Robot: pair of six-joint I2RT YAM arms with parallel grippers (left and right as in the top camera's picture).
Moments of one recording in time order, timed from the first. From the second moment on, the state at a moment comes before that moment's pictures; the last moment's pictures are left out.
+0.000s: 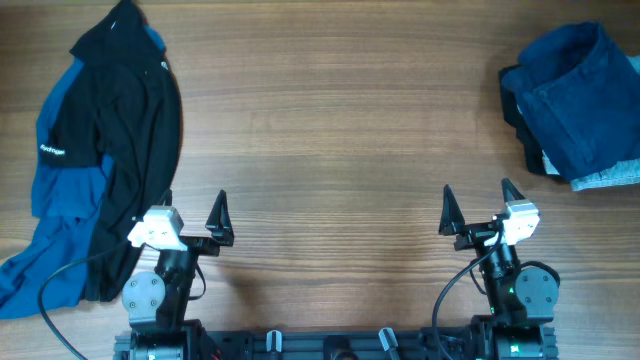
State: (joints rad) left arm 0.07 0.01 0.01 -0.05 0.21 -0.24; right arm -0.02 0.02 0.01 0.01 -0.14 0.06
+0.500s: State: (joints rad) left arm 0.07 0.01 0.01 -0.05 0.21 -0.24; right arm -0.02 0.02 0.01 0.01 -0.14 0.06
